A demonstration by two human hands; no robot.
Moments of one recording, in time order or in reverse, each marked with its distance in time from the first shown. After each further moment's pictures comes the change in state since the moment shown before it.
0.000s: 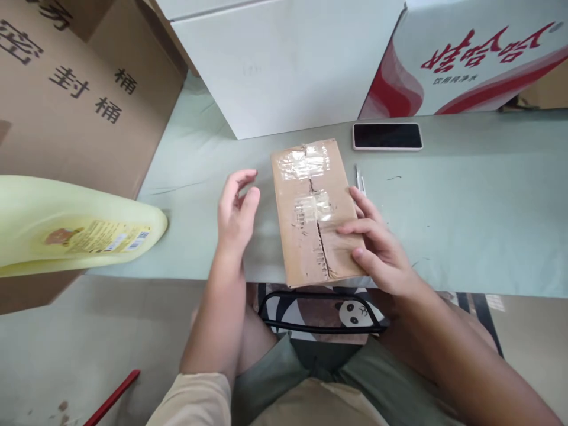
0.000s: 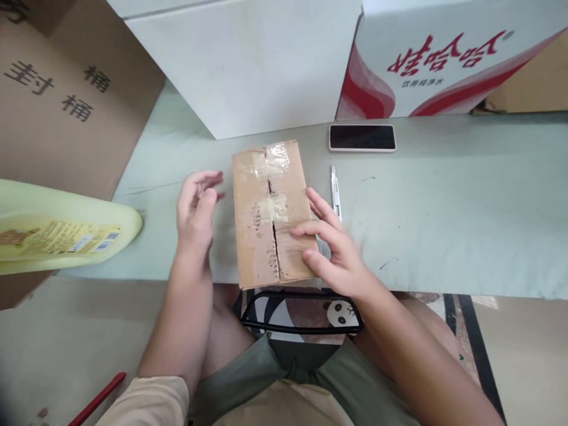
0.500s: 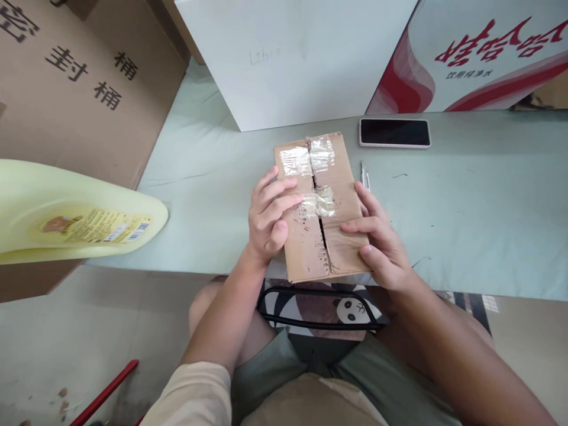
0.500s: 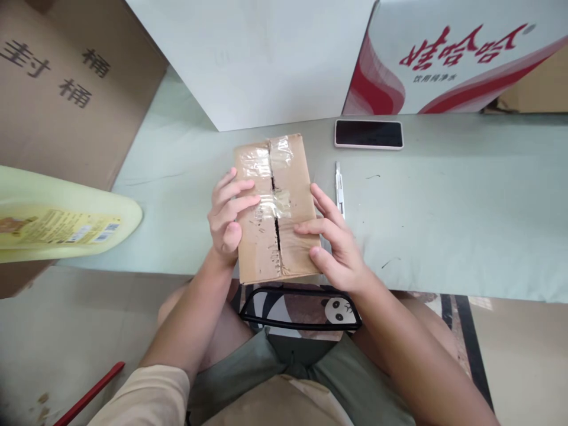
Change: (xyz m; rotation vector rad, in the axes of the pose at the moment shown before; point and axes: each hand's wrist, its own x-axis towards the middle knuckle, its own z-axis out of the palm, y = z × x) left_hand -0.023 -0.011 0.032 0.235 -0.021 0.582; right_hand 0.000 0.012 0.003 -0.031 0.002 -0.079
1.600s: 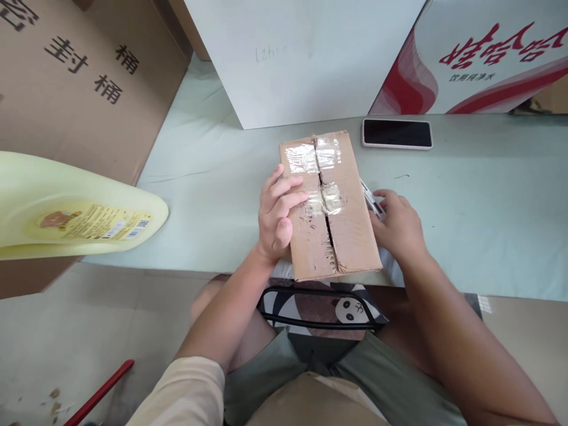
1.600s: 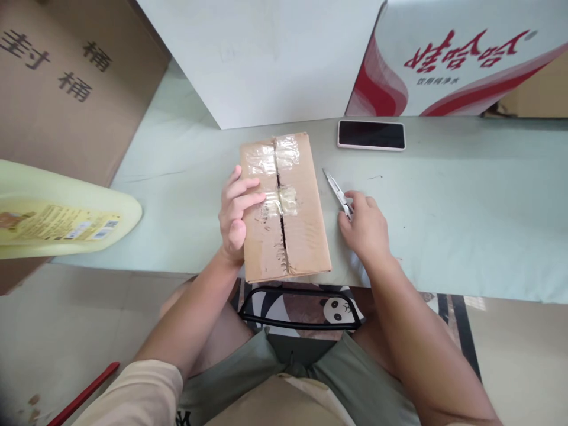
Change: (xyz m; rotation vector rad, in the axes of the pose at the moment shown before) left_hand -0.002 0.002 0.014 -0.050 0.102 0.141; right_hand 0.015 0.040 -0.025 -0.823 0.108 0.655
